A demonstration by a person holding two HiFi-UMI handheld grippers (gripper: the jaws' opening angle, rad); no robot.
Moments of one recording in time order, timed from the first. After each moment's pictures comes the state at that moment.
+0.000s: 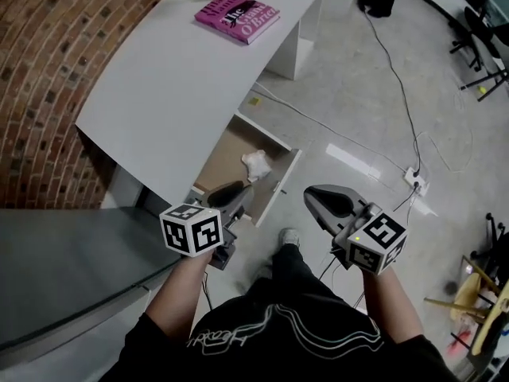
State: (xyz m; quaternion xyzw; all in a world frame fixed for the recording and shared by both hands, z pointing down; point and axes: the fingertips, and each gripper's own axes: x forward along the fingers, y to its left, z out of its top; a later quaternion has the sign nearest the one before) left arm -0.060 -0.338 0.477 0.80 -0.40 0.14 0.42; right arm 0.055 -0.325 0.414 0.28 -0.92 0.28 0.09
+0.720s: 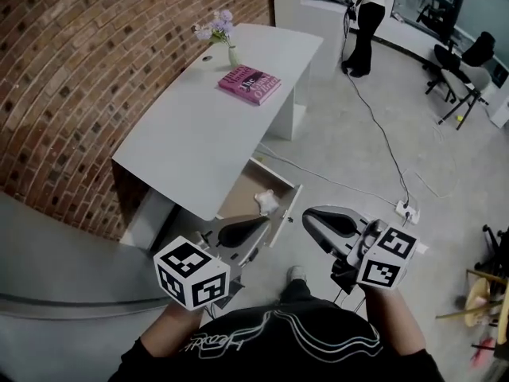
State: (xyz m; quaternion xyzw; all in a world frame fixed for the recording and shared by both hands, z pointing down) left arm -0.048 -0.174 0.213 0.92 -0.29 0.10 0.22; right arm 0.009 -0.179 0.206 0.25 -0.94 0.23 -0.04
